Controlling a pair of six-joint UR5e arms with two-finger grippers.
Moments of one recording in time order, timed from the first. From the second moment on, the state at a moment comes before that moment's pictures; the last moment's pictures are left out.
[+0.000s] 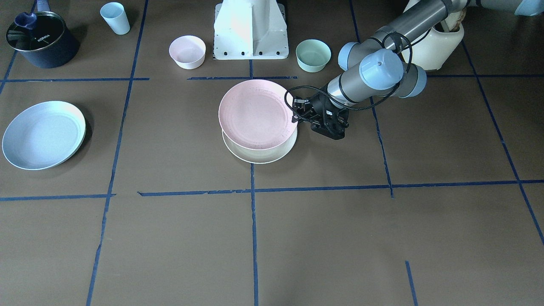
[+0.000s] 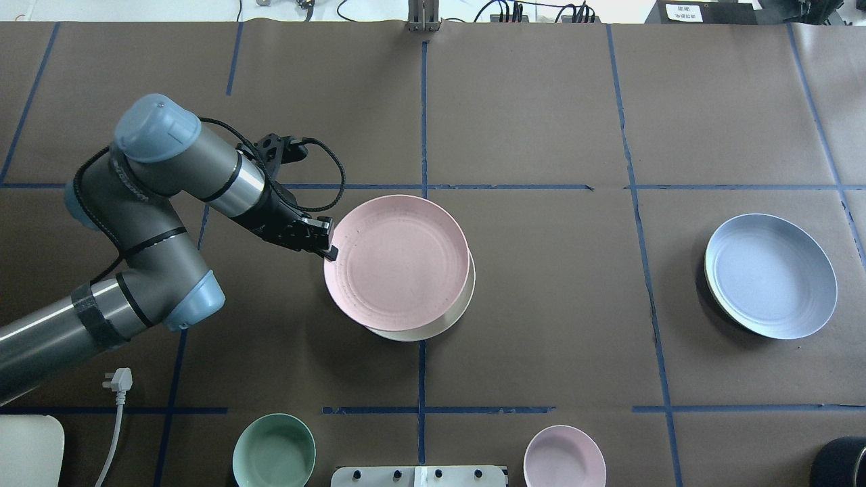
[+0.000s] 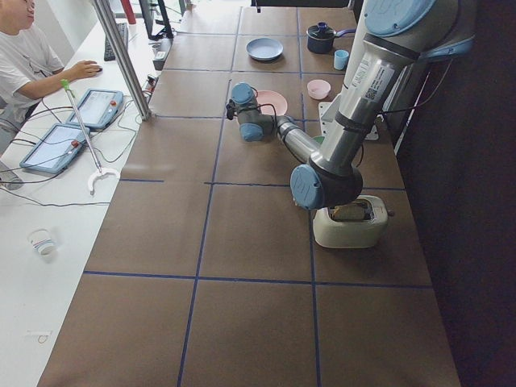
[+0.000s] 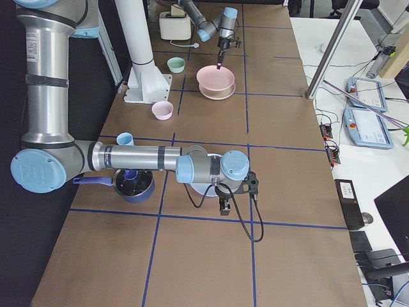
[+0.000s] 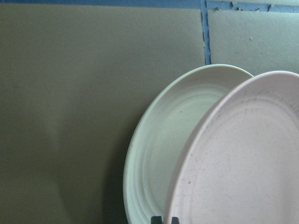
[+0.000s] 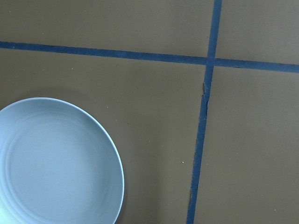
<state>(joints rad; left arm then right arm) -0.66 -2.08 -1.53 -2.27 -2.33 -1.19 1.49 -1.64 1.64 -1.56 2.46 -0.04</state>
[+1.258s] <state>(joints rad) -0.82 -1.98 -1.64 -2.28 -2.33 -1.19 1.15 -1.76 1.45 -0.66 2.32 0.72</state>
